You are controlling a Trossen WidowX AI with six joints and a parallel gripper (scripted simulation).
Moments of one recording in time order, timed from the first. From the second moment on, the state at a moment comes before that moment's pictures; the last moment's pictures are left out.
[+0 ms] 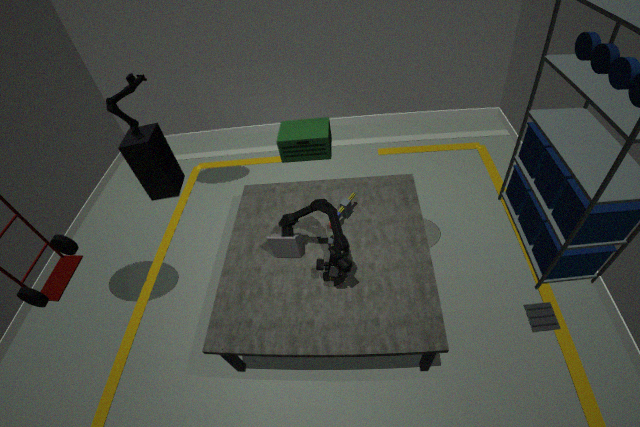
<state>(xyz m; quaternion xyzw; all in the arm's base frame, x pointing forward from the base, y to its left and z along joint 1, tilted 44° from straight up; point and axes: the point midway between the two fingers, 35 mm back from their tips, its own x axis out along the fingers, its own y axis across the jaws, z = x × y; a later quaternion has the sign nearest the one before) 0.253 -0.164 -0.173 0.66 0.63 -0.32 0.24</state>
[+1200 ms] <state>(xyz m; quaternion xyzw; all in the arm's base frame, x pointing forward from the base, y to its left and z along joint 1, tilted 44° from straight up) 0.251 -0.167 -0.176 0.72 0.57 -0.29 0.27</state>
